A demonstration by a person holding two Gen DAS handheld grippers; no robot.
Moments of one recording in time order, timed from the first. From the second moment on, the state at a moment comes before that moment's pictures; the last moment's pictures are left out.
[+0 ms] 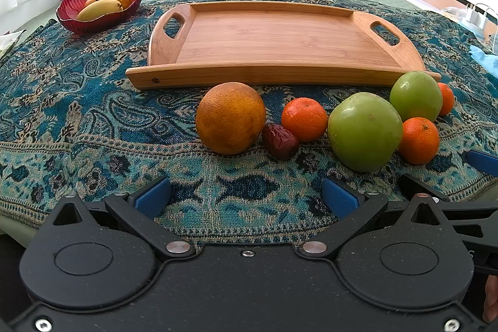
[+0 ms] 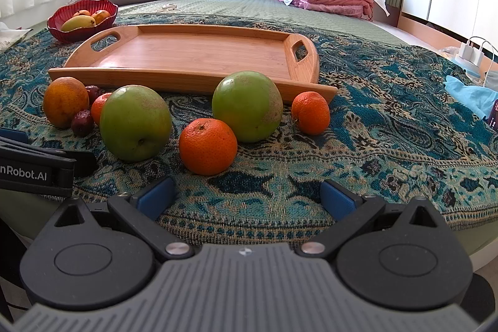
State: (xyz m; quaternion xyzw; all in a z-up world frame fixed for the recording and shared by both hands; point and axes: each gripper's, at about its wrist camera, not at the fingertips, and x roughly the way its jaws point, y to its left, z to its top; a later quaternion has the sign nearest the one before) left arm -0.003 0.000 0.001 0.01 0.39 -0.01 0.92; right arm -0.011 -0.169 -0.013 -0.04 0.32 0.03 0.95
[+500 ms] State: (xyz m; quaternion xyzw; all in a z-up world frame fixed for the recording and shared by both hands) left arm -0.003 0.000 0.001 0.01 0.39 -0.01 0.92; right arm -0.011 -0.169 -0.012 -0.04 0.32 0.03 0.94
